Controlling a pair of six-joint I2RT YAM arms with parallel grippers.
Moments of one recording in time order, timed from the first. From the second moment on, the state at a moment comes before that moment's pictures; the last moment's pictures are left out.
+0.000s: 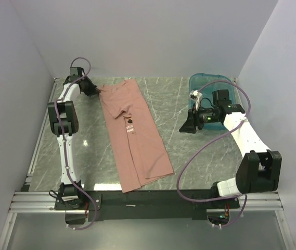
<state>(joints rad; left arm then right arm) 0.10 2.56 2.19 -0.44 0.32 -0.69 0.05 1.41 1.12 -0.78 -0.97 -0.45</state>
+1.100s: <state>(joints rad) 0.21 1.60 1.42 -0.10 0.25 -0.54 0.26 1.23 1.01 -0.77 -0.86 -0.69</state>
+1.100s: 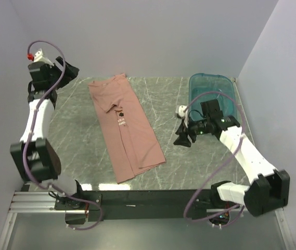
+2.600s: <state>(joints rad) -1.16 0.90 0.60 -0.48 -0.13 0.38 0.44 1.32 0.88 -0.67 -0.73 -1.23</state>
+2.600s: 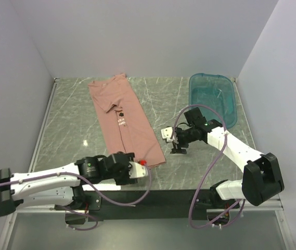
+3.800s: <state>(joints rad) -1.35 1.30 0.54 -0.28 -0.30 0.36 0.42 1.24 0.85 -0.73 -0.83 -1.35</state>
